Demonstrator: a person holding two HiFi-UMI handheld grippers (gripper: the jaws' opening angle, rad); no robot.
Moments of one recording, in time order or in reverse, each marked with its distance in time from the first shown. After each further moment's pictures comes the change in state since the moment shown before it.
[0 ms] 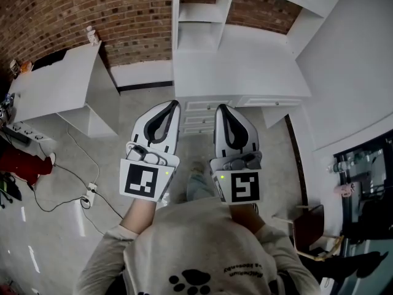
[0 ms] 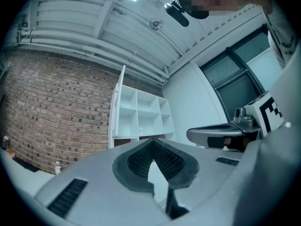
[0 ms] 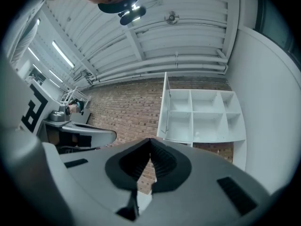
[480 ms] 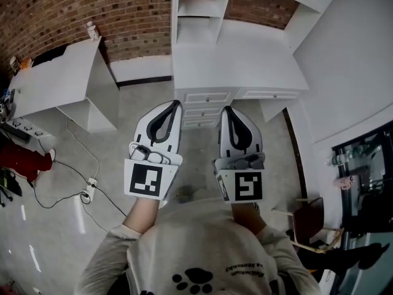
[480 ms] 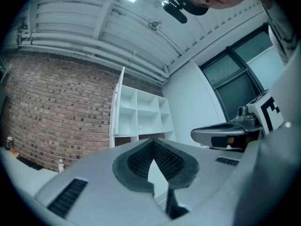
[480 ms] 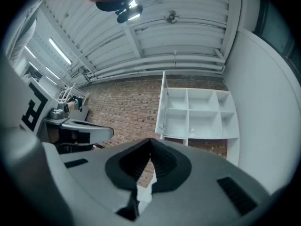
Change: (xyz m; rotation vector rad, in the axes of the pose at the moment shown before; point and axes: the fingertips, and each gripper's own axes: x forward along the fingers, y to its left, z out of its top) left arm -0.031 -0.021 0.004 -0.006 0.016 0.010; right arm -0.042 0.006 0.002 -0.005 0.053 -0.037
